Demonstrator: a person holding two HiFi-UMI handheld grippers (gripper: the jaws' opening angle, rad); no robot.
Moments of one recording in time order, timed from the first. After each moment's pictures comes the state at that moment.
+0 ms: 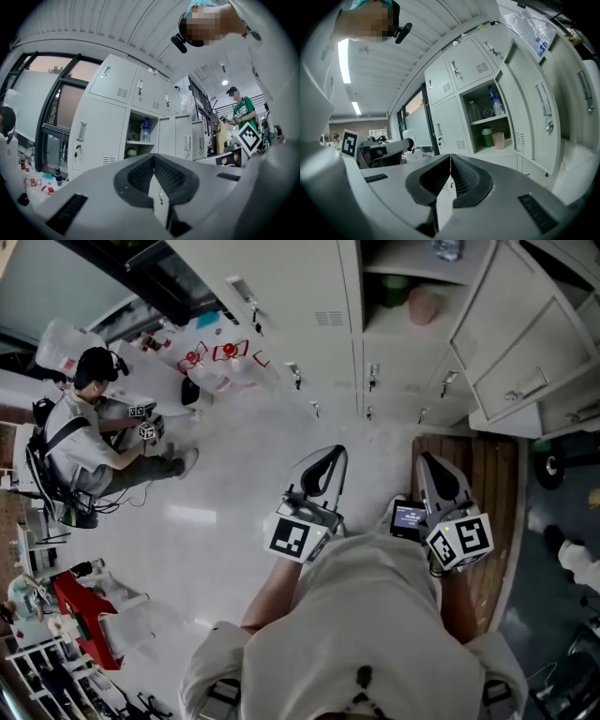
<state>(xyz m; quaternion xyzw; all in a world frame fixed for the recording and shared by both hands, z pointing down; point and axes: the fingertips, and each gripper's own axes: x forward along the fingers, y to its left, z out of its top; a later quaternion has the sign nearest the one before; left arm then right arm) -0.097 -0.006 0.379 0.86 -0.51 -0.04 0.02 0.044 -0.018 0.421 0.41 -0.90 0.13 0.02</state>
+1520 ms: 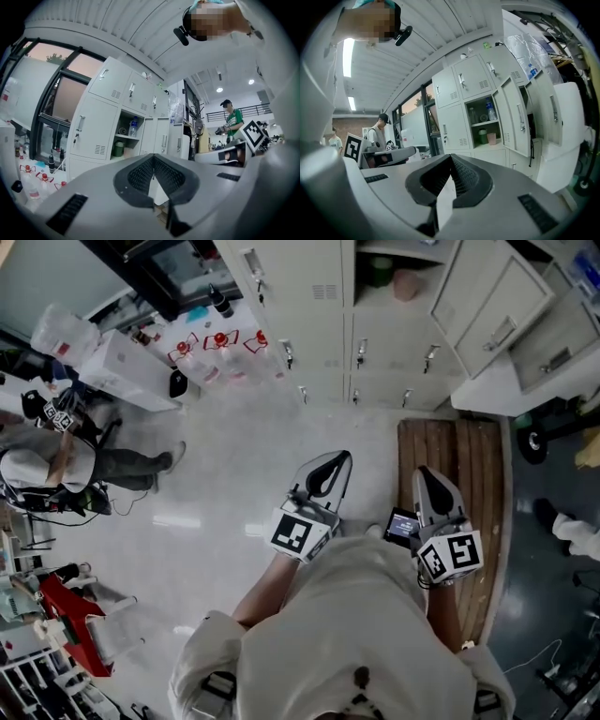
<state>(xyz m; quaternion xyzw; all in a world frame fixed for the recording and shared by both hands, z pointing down) -0.087 0.133 0.391 0.88 -0.46 -0.05 0.05 0.045 0.146 0.406 0.46 -0.88 0.12 0.02</state>
